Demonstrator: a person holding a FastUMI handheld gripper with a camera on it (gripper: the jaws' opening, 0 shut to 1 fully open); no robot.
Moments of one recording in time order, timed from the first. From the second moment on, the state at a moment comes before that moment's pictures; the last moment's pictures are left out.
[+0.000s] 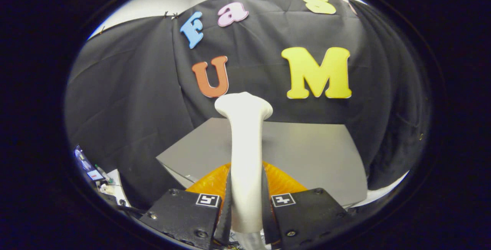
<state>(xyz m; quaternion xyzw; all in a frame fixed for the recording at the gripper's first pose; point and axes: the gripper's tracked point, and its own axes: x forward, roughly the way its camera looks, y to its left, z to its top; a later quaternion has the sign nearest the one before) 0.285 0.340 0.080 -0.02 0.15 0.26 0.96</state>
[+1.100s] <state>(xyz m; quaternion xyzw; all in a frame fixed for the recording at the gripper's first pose) 0.189 -0.009 0.217 0.07 -0.01 0.05 1.00</state>
